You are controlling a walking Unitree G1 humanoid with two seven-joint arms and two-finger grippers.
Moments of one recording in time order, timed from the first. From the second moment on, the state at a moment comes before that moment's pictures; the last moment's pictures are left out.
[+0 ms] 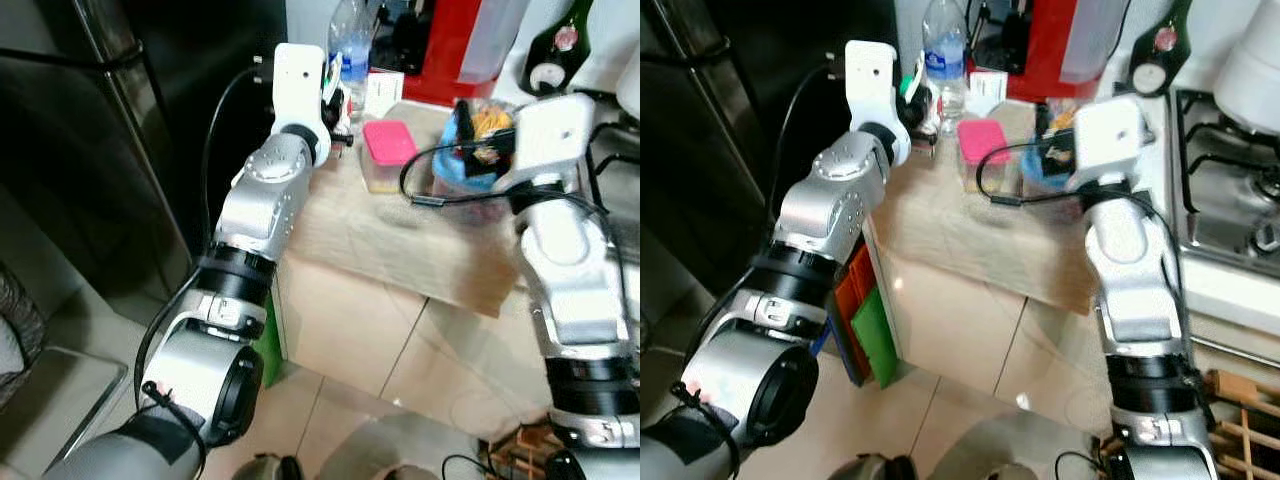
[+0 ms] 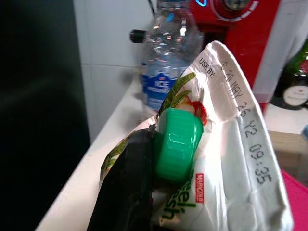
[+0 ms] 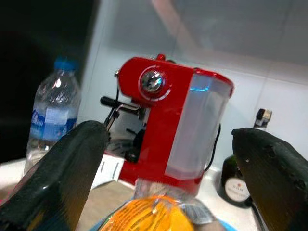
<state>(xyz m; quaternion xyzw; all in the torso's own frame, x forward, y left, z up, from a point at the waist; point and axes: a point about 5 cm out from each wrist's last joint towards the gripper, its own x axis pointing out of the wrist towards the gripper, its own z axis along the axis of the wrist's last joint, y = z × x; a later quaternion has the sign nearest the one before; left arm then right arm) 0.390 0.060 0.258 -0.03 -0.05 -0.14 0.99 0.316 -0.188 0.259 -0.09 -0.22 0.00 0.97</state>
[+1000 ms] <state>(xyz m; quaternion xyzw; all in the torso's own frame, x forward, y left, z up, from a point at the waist) 0.378 0.071 0.252 -0.02 -0.06 -0.16 0.98 0.253 -0.178 0.248 0.00 -0.03 0.35 0.94</state>
